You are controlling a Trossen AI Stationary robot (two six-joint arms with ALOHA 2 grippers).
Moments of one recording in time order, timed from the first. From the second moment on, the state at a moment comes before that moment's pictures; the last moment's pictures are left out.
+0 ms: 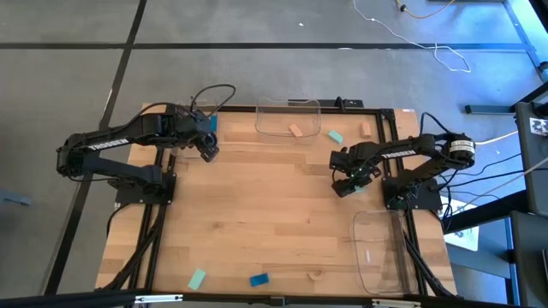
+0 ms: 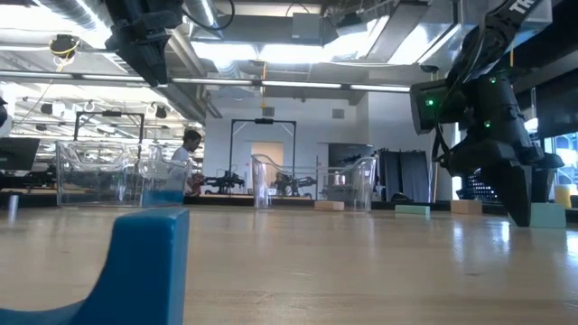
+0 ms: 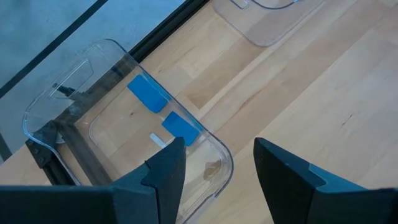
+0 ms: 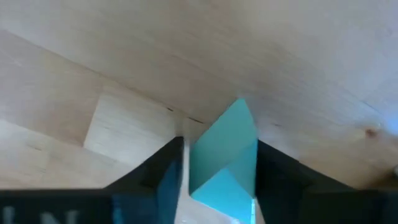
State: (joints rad) left arm 0.27 1.04 1.11 -1.08 -0.43 -0.44; right arm -0.25 1.49 0.63 -0.86 -0.15 0.81
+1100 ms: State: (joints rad) left arm 0.27 1.04 1.11 -1.08 -0.28 -0.28; right arm -0.23 1.50 0.89 -0.97 -0.16 0.67
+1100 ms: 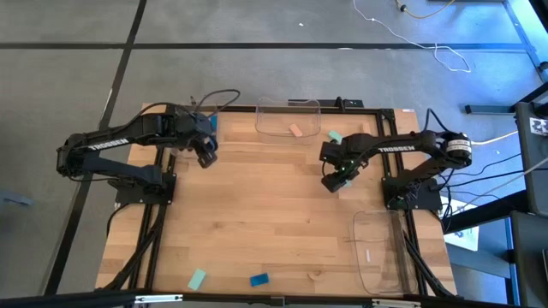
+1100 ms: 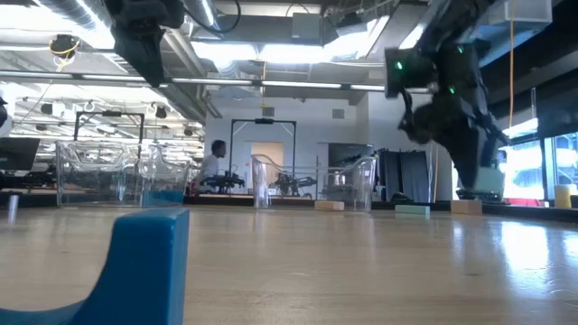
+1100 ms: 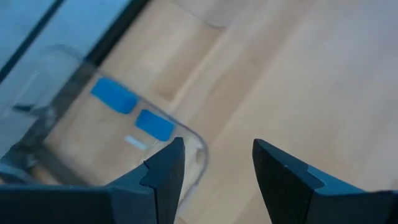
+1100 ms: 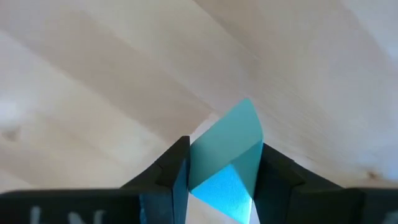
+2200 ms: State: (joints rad) left arm 0.27 1.04 1.11 -1.08 -0.09 -0.14; right arm 0.43 1.50 1.43 -1.53 -0.14 1.29
